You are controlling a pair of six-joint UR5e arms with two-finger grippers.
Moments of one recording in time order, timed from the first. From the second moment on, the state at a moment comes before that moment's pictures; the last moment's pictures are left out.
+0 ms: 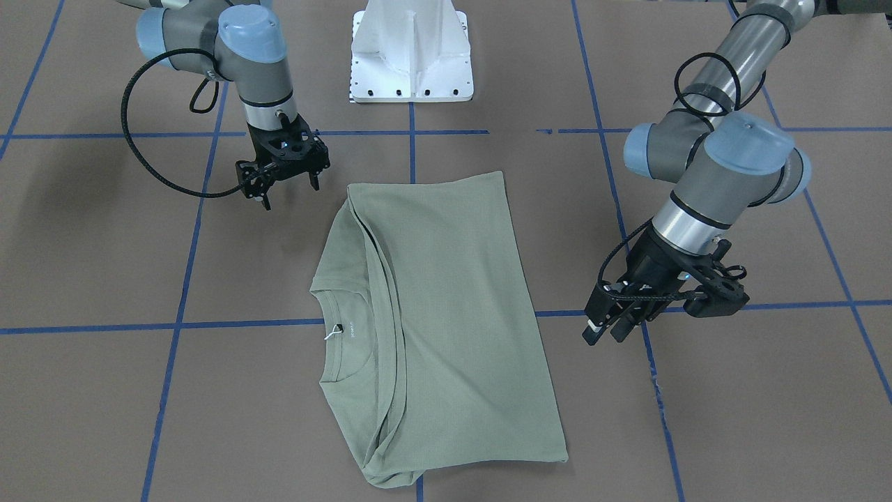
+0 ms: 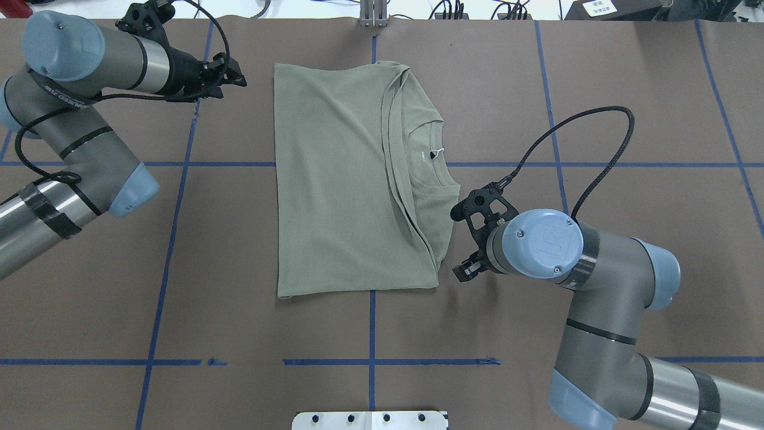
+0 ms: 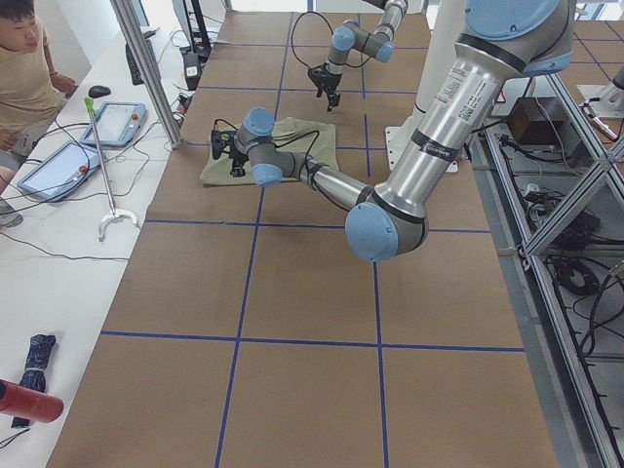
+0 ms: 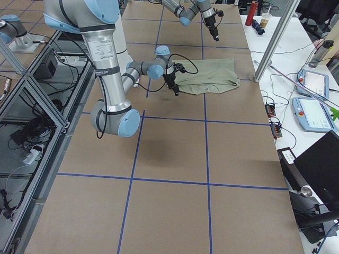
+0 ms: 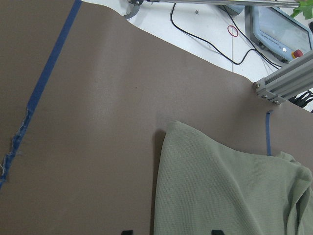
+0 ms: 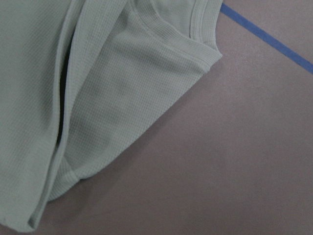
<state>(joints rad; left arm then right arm) -0.91 -2.10 -1.41 -2.40 -1.93 -1.40 0.42 -1.21 1.90 -1.51 1.62 0.73</state>
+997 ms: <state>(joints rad) -0.91 -2.06 -1.49 -2.38 -1.94 -1.40 0.50 -0.88 1.50 -1.48 1.62 0.81</state>
